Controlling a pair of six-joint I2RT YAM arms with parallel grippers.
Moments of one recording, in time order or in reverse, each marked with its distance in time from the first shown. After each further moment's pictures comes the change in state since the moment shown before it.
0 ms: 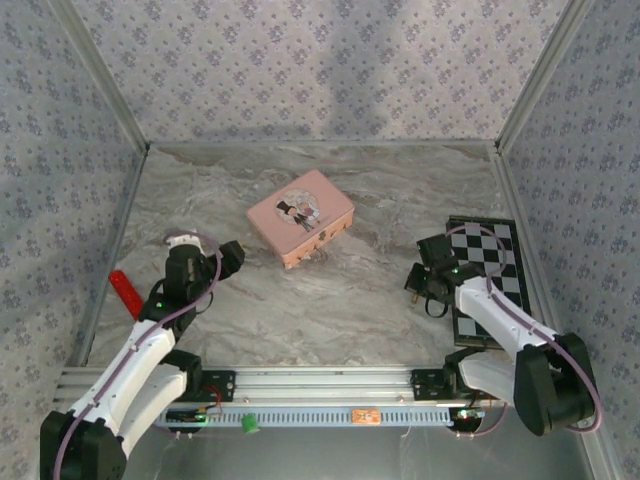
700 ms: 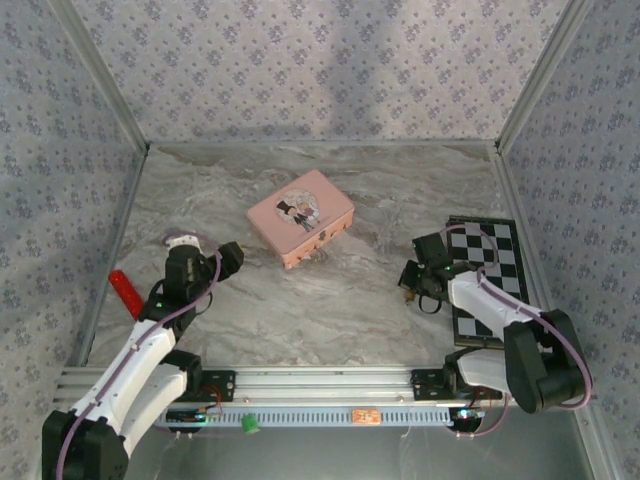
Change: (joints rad) left arm 0.020 0.006 -0.011 -0.005 0.011 -0.001; right arm 0.000 0.115 -0.024 0.169 -0.056 0.002
